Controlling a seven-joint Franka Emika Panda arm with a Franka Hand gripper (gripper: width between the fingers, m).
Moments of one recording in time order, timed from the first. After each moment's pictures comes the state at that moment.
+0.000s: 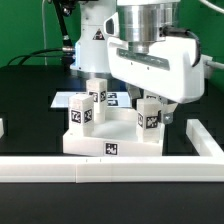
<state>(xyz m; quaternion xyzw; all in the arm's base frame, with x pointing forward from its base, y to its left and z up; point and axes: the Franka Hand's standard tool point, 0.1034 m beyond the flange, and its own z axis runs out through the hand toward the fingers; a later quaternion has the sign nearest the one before) 0.585 0.060 0.068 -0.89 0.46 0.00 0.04</state>
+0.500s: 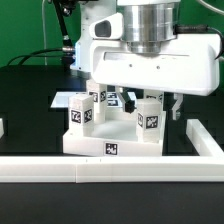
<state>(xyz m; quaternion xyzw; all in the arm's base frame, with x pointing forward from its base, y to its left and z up) 0.585 0.059 0.068 -0.96 0.29 0.00 0.04</state>
